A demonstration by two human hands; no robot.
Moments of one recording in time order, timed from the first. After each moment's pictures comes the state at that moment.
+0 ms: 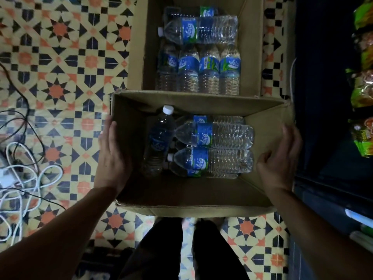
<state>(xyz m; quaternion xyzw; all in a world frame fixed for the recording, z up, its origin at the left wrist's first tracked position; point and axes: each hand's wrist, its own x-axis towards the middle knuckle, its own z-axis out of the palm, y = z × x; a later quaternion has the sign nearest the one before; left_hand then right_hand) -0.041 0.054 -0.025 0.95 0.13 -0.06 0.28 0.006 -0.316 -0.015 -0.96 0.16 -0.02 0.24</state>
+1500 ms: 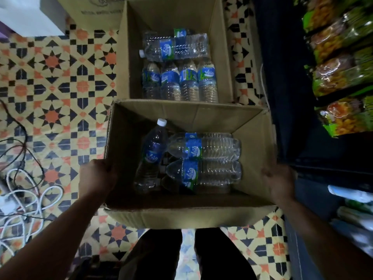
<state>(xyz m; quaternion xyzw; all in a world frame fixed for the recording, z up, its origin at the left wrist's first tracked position) -0.037 0.052 0.038 0.92 0.27 -0.22 0.20 -0.057 -0.372 0.013 -0.88 0.34 0.20 0.25</state>
